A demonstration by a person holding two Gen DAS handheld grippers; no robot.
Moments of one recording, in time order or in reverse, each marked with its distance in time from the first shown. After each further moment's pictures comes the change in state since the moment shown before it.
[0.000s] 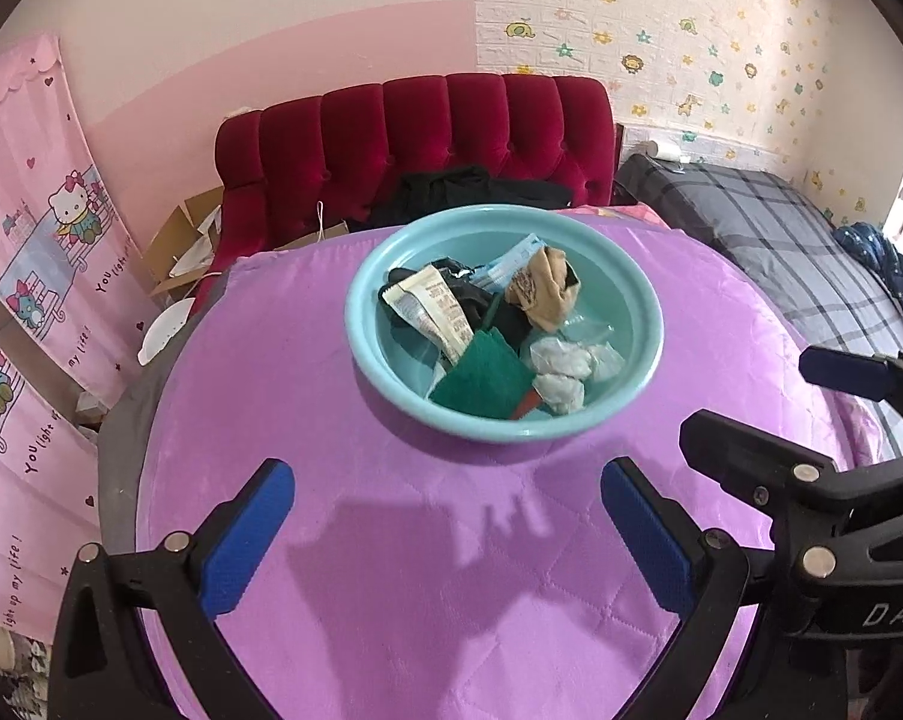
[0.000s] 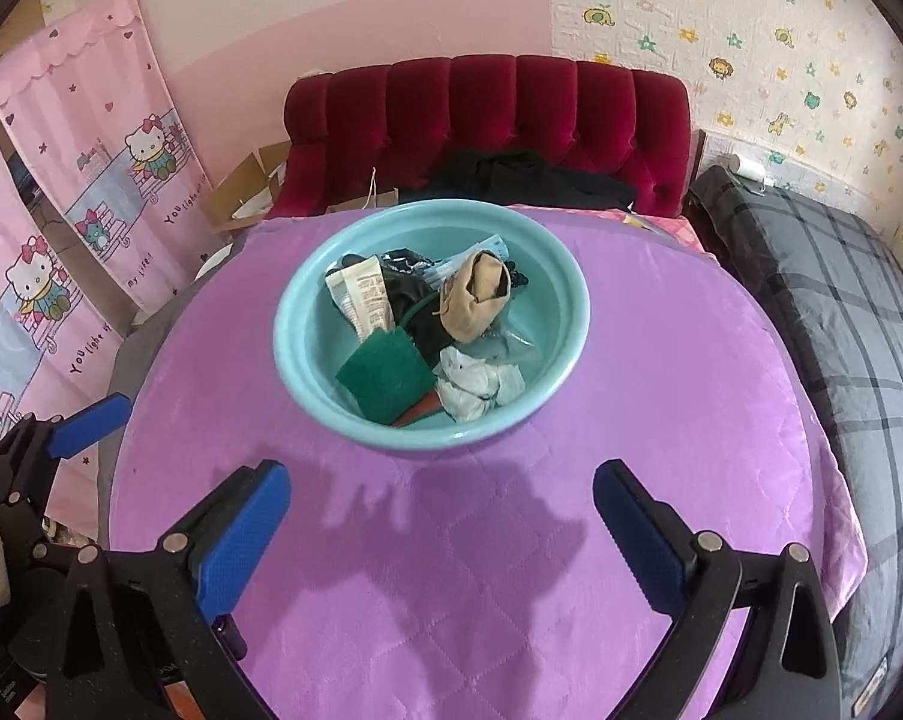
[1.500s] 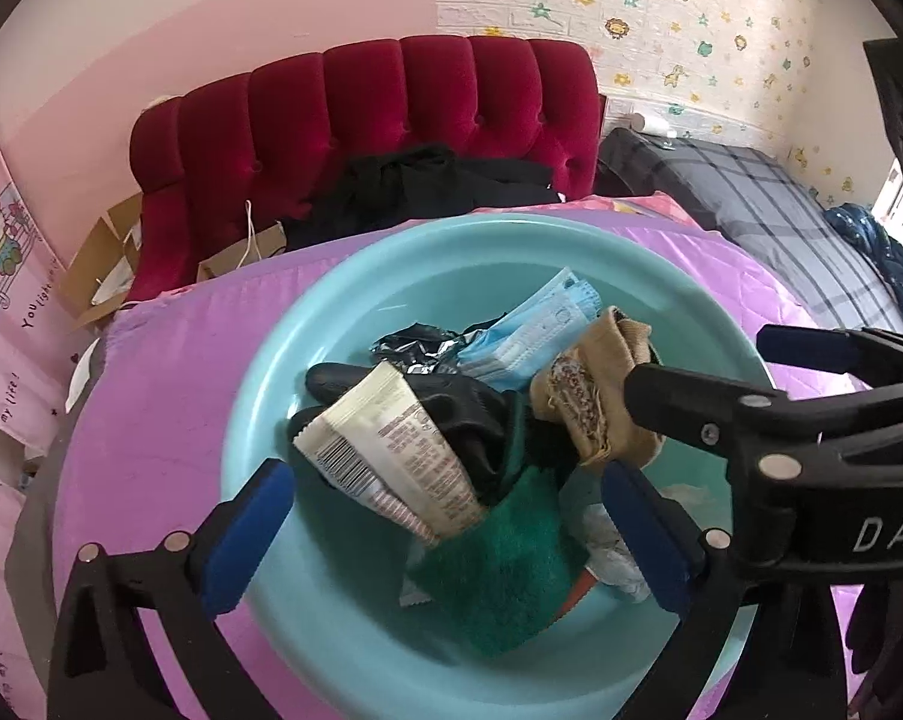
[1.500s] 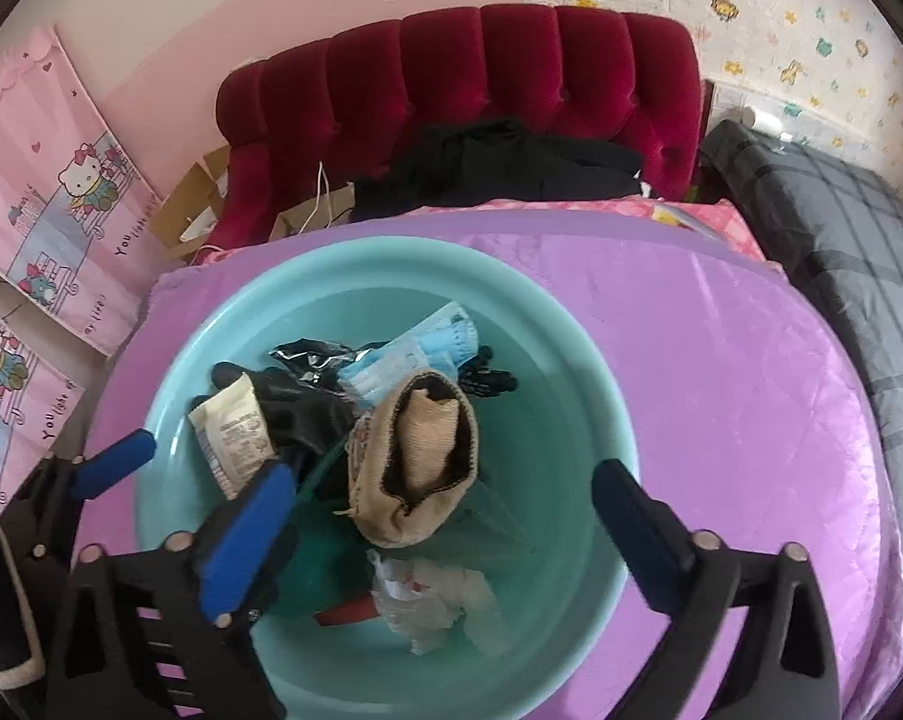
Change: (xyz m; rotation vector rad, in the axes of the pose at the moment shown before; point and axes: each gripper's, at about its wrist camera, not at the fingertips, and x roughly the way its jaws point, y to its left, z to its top) left arm 0.173 0.004 0.097 0.058 0.062 -0.101; right arm 0.162 -0.049 0.112 0.103 0.082 0.021
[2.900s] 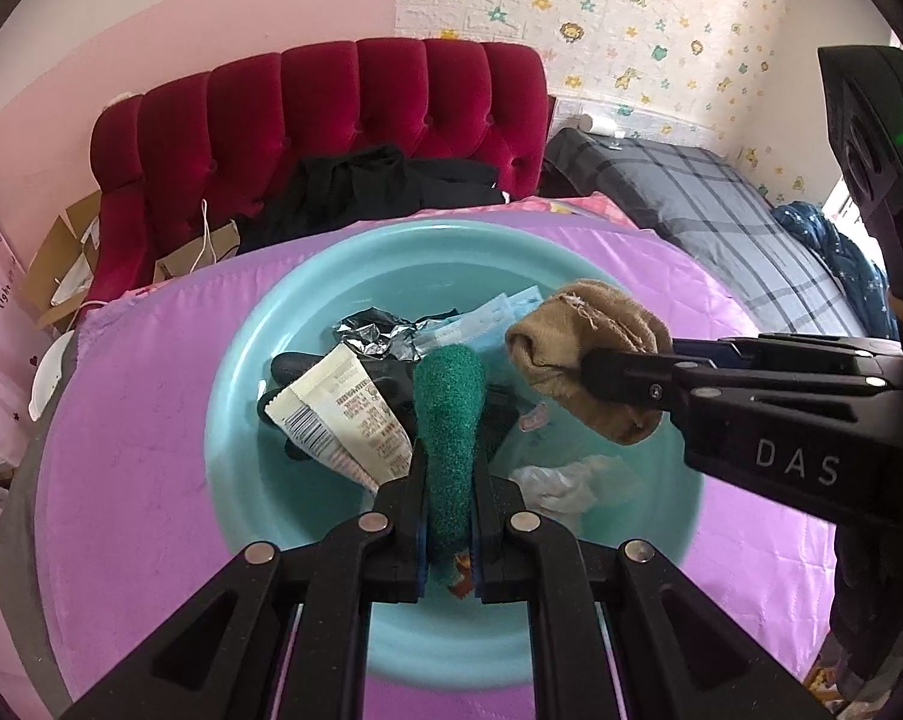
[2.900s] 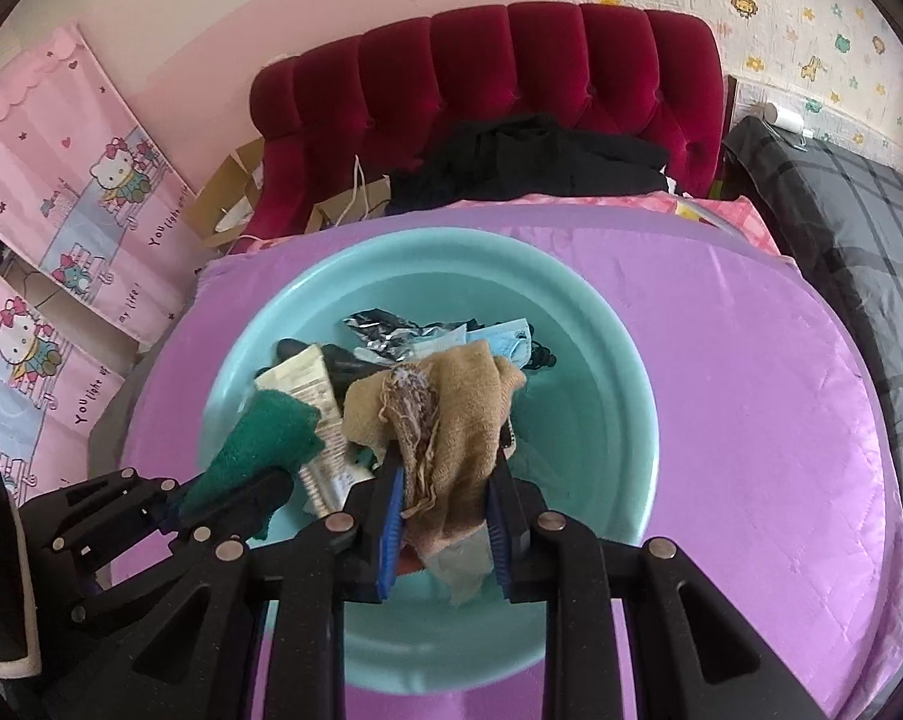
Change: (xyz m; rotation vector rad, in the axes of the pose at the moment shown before) left arm -0.030 -0.003 -0.002 0.014 0.019 -0.147; right arm -0.033 0.012 -0.010 -0.018 0.015 0.068
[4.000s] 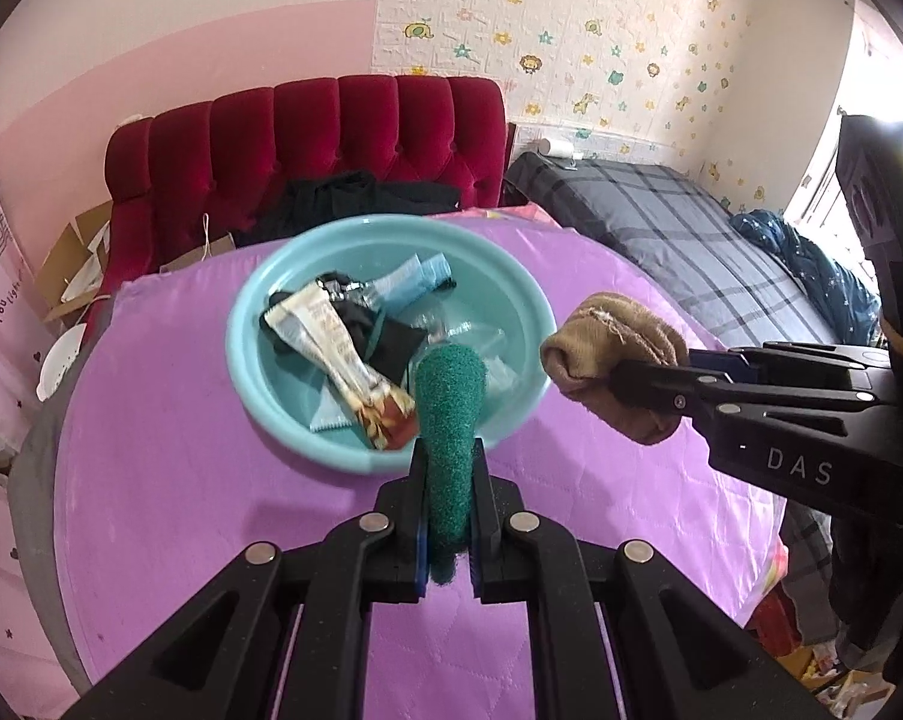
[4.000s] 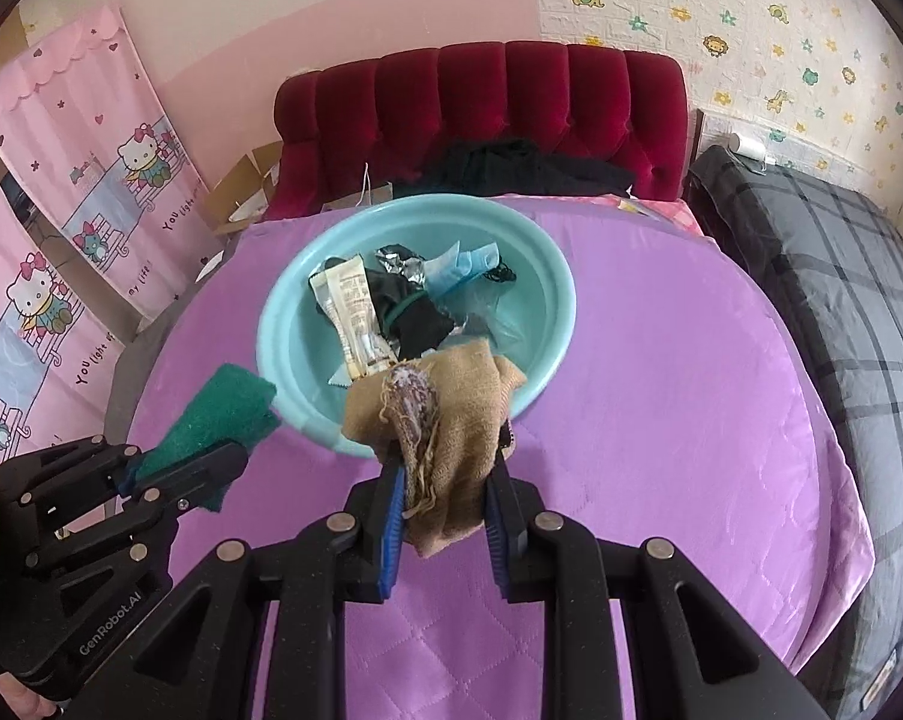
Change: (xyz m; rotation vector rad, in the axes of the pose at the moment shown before) left arm -0.113 -0.044 -0.076 0.015 -0.086 -0.040; right arm -0.114 0.012 -0.113 -0.057 -0.070 -0.062
